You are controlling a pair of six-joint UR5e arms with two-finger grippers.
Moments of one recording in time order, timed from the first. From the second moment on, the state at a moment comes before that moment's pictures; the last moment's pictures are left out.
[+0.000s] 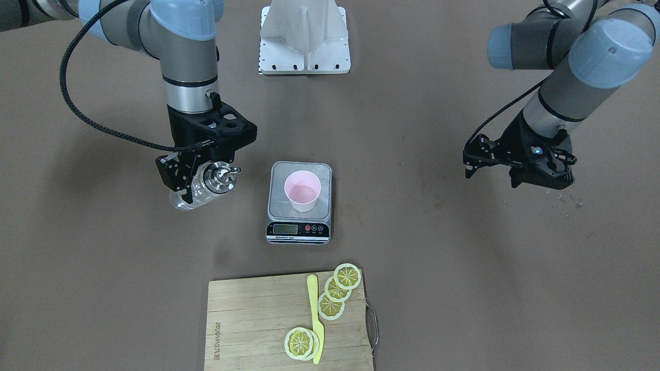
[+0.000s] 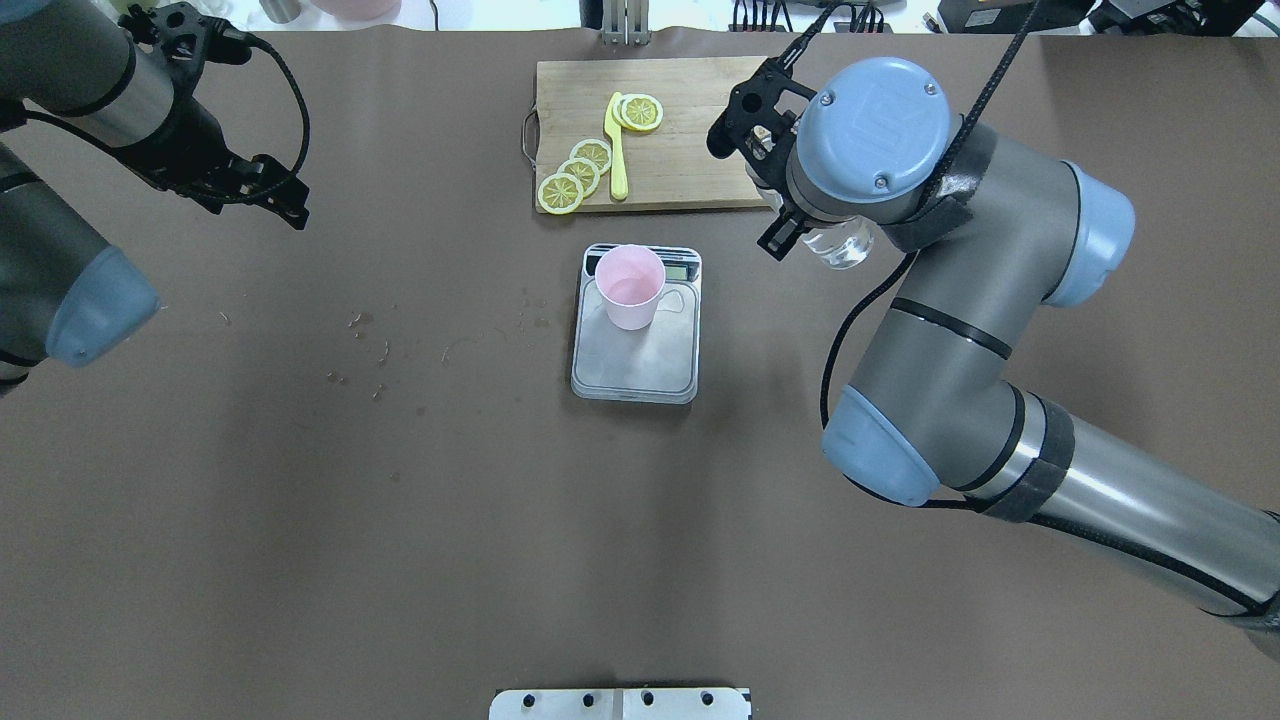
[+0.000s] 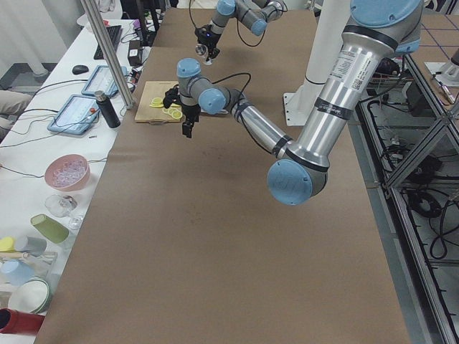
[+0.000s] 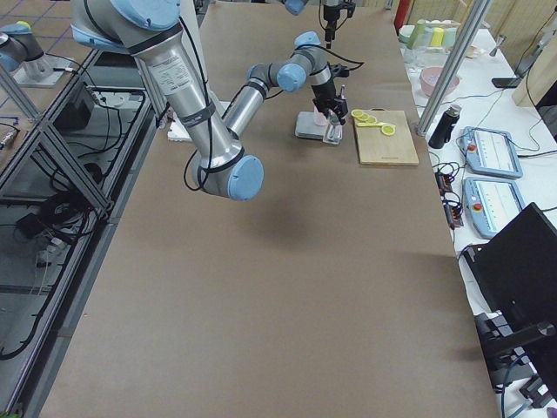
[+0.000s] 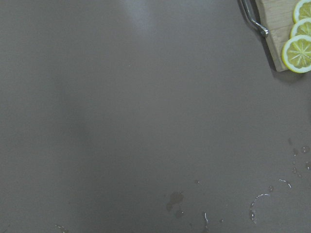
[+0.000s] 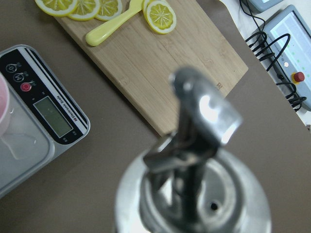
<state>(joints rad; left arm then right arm) -1.00 -1.99 -1.79 -1.60 -2.19 -0.61 0.67 -0.91 1.82 -1.74 1.53 0.21</state>
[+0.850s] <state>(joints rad) -1.00 -1.97 -1.78 -1.60 -2.19 -0.60 0.60 -0.83 1.73 -1.76 1.22 0.12</state>
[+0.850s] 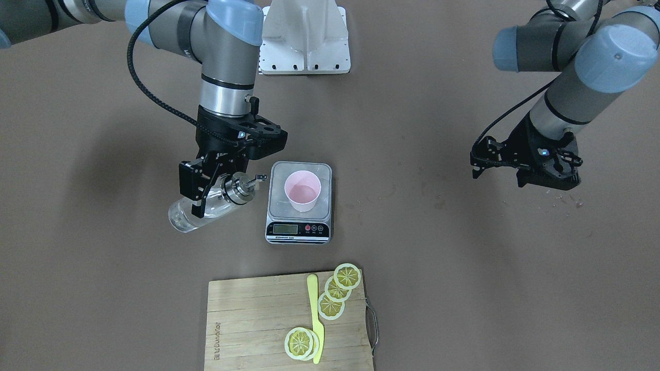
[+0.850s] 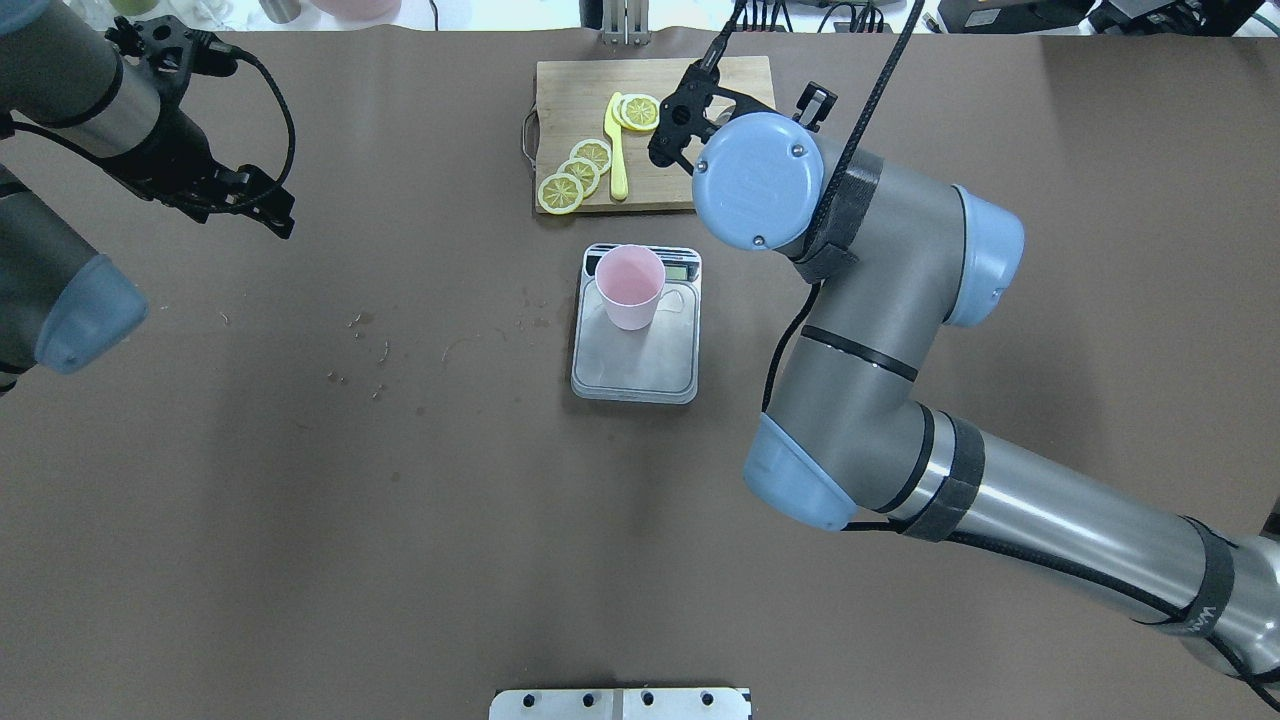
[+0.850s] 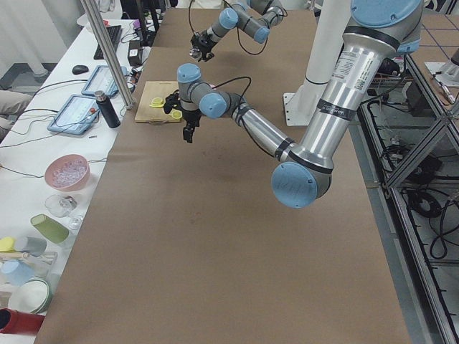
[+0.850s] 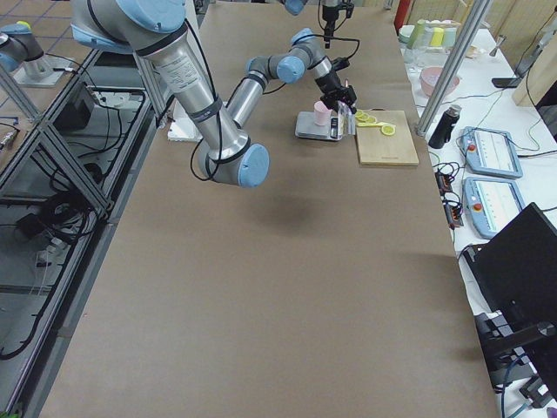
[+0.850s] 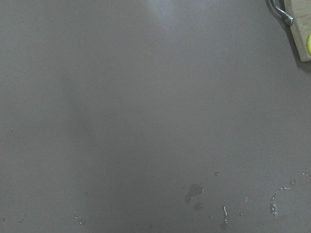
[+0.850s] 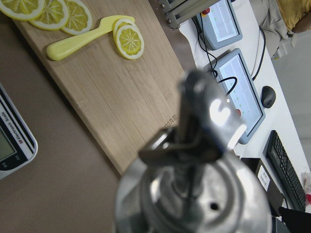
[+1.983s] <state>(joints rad) -1.14 -1.68 -1.77 -1.90 -2.30 -0.53 0.49 -0.82 1.69 -1.76 0.95 0.00</state>
